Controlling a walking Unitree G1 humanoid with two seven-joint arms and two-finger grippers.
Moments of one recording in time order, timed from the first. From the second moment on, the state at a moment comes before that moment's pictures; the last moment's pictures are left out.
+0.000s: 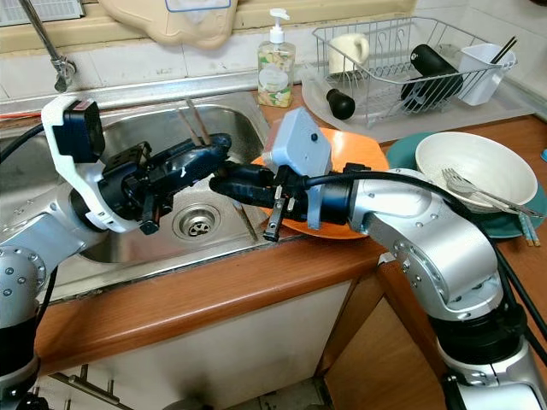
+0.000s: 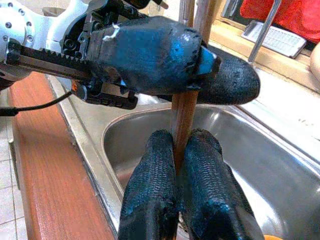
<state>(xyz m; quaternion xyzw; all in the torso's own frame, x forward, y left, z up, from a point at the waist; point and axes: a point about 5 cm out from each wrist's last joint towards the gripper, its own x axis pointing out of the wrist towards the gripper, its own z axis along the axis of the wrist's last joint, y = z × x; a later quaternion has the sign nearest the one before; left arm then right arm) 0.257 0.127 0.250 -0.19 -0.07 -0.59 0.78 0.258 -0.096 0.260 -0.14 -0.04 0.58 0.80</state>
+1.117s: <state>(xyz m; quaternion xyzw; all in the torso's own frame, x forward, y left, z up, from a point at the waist) 0.260 0.137 0.252 -0.23 -0.10 -0.54 0.80 0.257 -0.087 0.264 -0.13 -0.06 0.56 0.81</state>
